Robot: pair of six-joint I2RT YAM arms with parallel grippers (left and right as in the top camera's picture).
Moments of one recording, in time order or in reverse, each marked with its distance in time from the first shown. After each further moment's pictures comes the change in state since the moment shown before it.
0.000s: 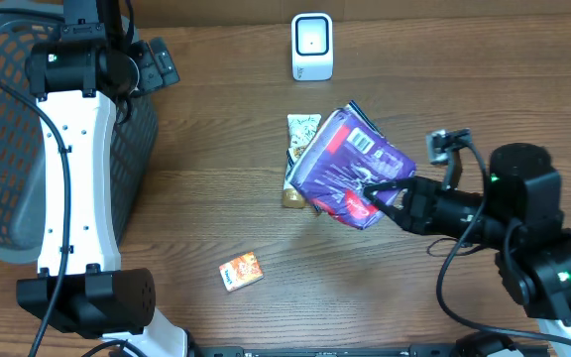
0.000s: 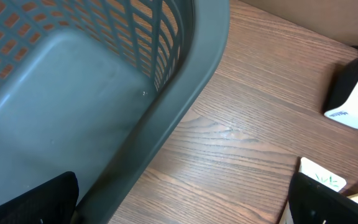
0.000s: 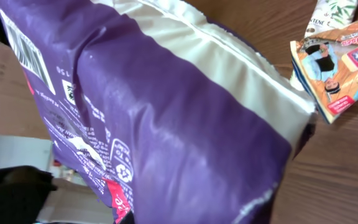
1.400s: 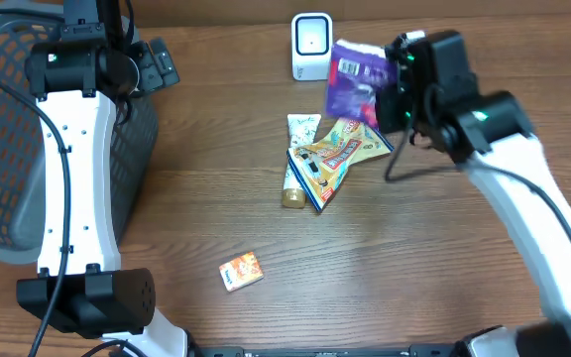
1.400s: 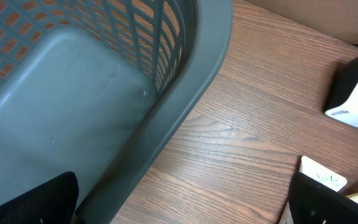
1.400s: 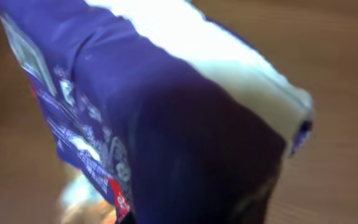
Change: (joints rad) left arm 0.000 0.000 0.000 -0.004 0.001 0.000; right arm 0.034 0.674 0.520 -0.131 0.794 -0.578
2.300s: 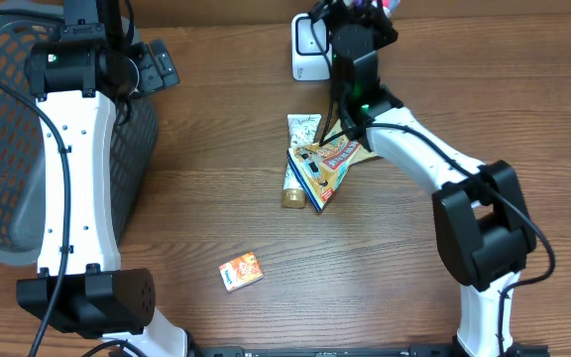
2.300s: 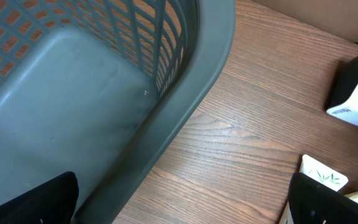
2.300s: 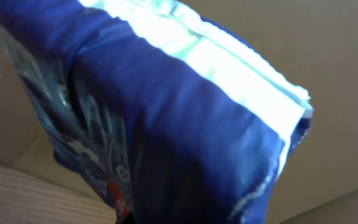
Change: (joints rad) left arm 0.000 0.000 0.000 -0.006 0.000 0.000; right arm 0.112 0.496 -0.001 1.335 0.679 -0.962
